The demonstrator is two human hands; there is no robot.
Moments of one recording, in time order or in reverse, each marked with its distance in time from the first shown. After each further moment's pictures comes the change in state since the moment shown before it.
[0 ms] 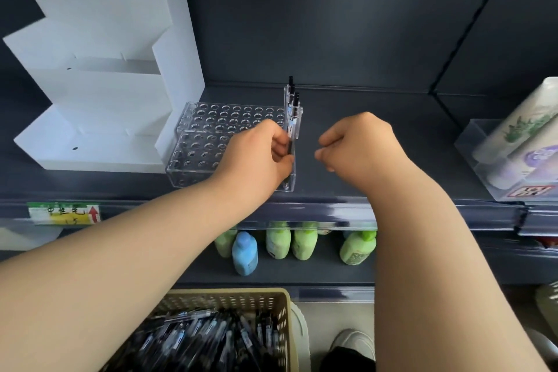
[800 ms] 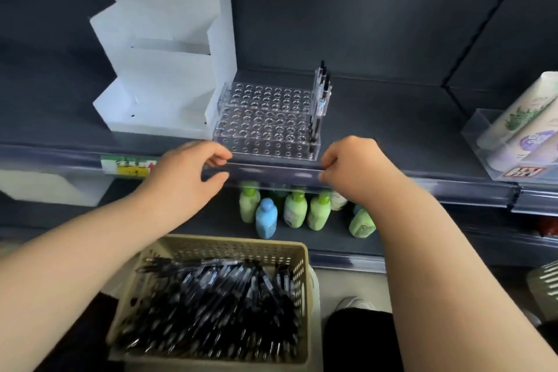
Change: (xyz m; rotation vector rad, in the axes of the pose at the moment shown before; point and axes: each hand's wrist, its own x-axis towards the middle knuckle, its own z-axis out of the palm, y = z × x) left_hand -0.088 -0.047 -0.087 0.280 -0.082 -0.087; right_hand -0.046 0.001 0.018 -0.342 -0.182 -0.122
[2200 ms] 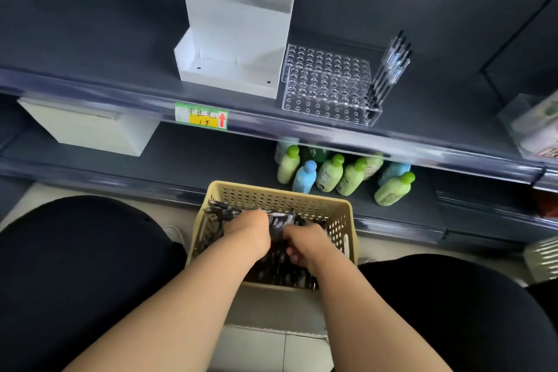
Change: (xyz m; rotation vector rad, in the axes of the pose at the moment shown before) left_hand -0.107 -0.069 0.095 0.280 -0.623 -0.466; right_hand -0.093 -0.085 0.209 0.889 -0.448 0.722
